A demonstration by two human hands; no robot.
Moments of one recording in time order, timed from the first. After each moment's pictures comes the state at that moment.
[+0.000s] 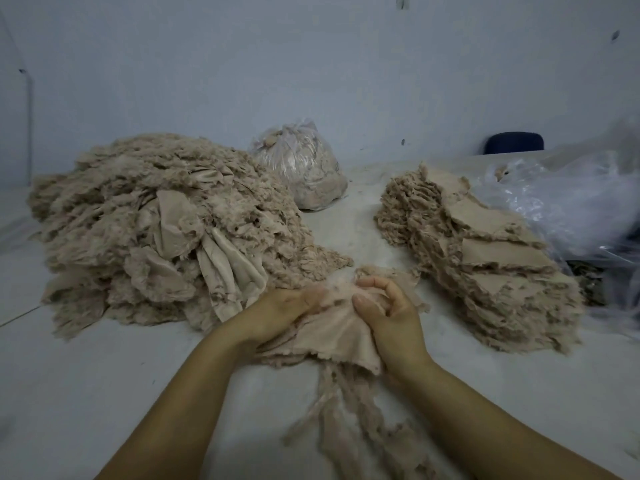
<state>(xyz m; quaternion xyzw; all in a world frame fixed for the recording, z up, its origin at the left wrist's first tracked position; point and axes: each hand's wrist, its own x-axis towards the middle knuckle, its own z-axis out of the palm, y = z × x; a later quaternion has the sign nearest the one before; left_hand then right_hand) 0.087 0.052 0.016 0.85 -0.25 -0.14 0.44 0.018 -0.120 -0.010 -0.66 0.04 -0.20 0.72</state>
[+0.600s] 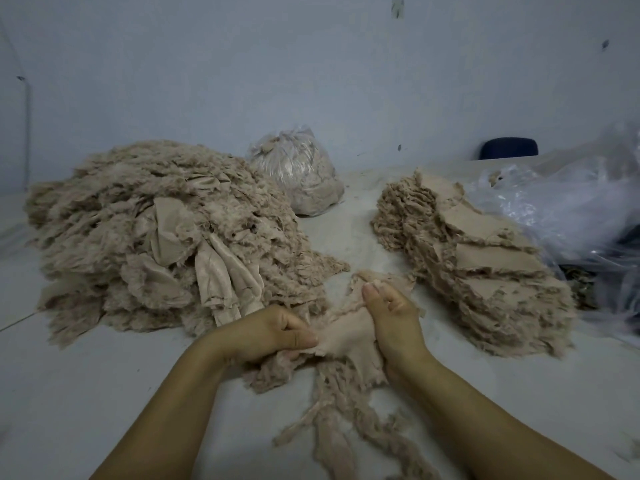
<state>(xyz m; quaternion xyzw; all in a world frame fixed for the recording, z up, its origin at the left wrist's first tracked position) 0.083 0.064 0.020 0.81 -0.36 -0.24 0.41 0.034 -0.130 -0.013 -0.62 0.06 -0.21 0.76</state>
